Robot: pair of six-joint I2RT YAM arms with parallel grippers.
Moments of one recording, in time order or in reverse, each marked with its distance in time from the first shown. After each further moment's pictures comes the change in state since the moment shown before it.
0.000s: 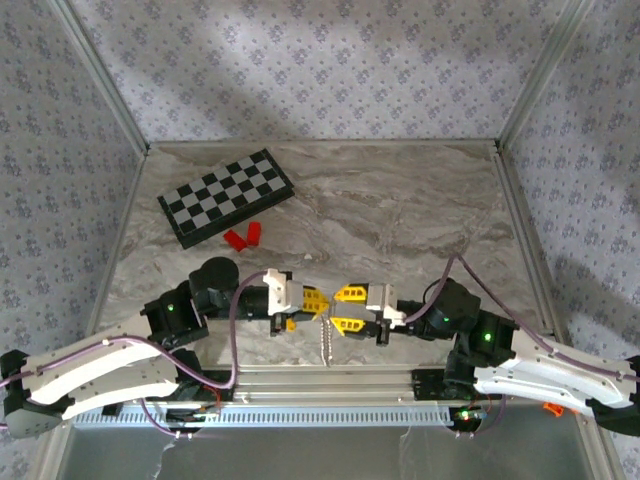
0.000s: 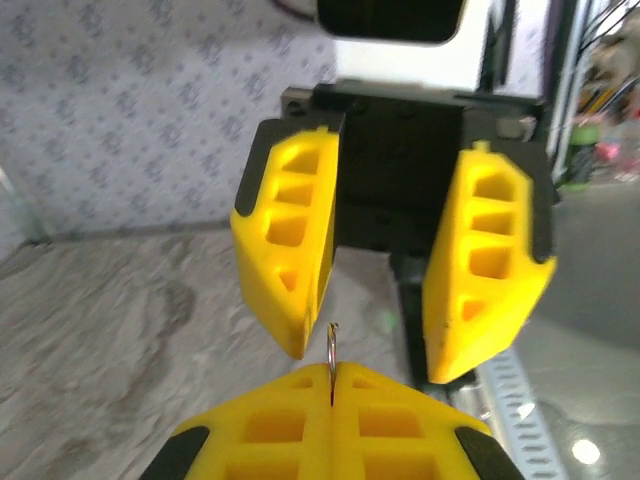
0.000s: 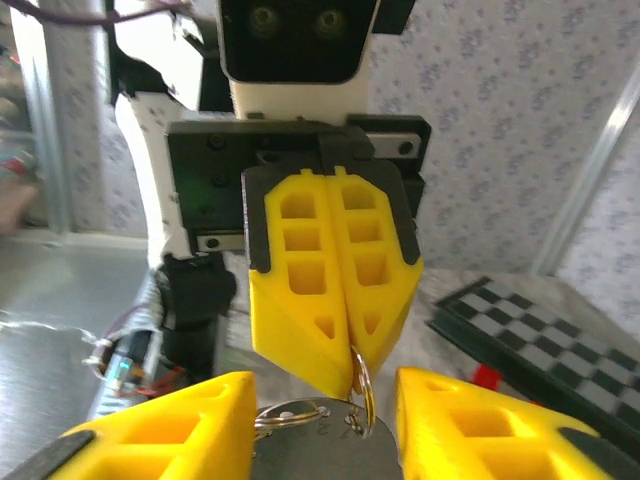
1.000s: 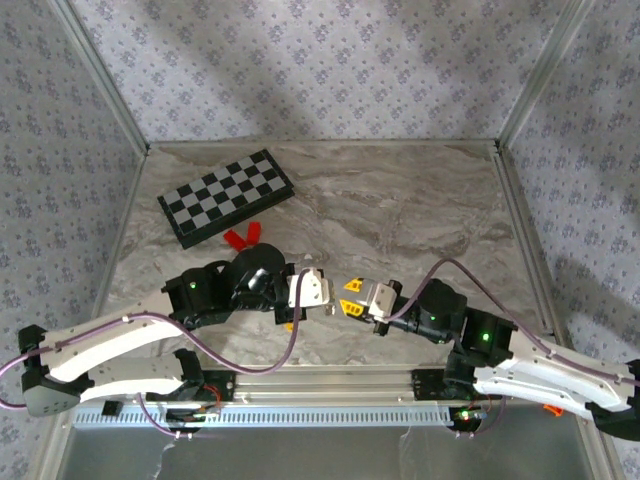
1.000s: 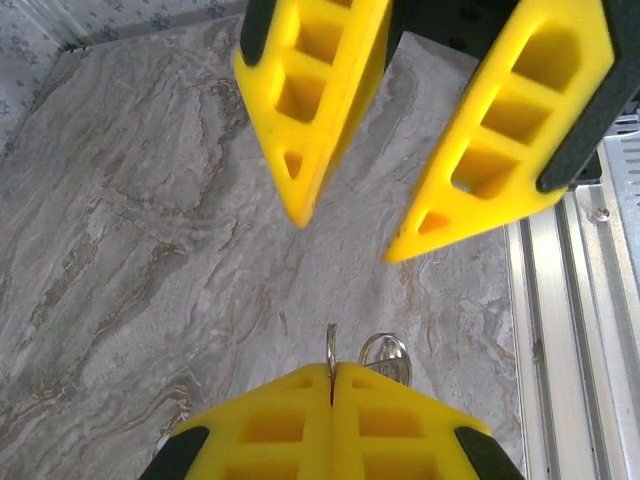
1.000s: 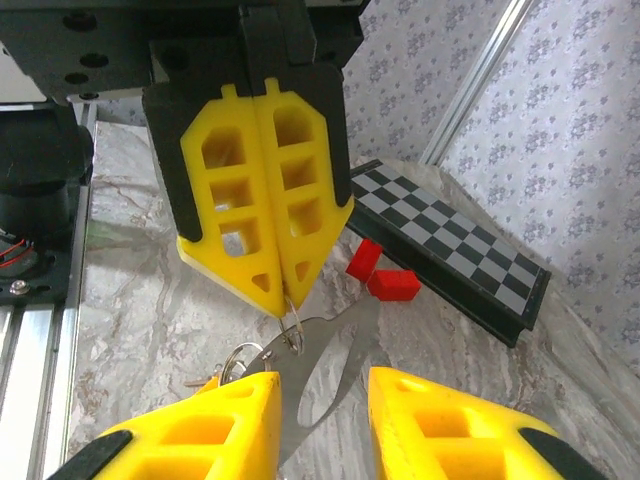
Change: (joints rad) left arm -0.029 0.226 0.248 -0.449 -0.262 0.194; right arm -0.036 0.002 -0.026 -0.167 0.218 -0.147
